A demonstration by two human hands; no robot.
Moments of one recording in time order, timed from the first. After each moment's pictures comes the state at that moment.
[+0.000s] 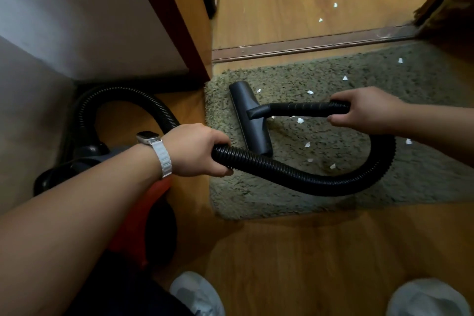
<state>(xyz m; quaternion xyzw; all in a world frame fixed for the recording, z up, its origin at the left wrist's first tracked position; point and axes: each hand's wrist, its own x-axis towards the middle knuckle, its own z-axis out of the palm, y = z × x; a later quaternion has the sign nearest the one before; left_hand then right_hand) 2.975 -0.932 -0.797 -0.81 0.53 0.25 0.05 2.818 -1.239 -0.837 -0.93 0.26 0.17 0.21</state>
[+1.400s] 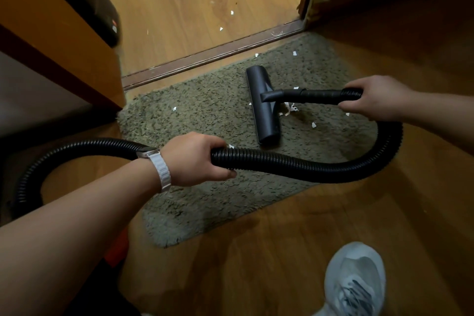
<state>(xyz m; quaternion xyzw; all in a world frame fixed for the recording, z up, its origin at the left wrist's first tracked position) 2.879 -1.086 -0.815 -0.77 0.57 0.29 0.01 2.648 -1.383 -0.833 -0.86 0.42 0.16 0.25</state>
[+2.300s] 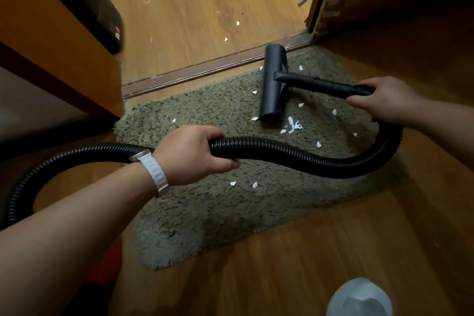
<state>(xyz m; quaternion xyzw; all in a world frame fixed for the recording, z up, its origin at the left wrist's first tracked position) 2.893 -1.121 -0.807 -0.83 0.49 0.26 -0.07 2.671 -1.428 -0.849 -0.82 0.47 0.10 0.31</state>
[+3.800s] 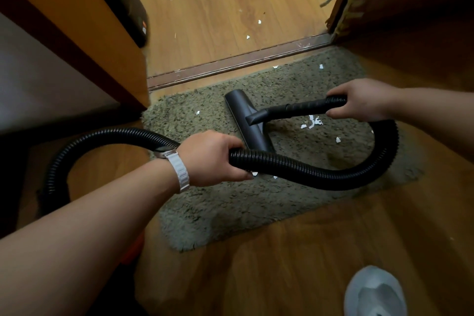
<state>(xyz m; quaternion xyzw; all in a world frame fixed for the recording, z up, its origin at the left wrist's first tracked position) 2.905 -1.078 -0.807 -0.79 0.56 0.26 -0.01 2.736 -1.360 -0.819 -0.90 0.32 0.21 0.22</state>
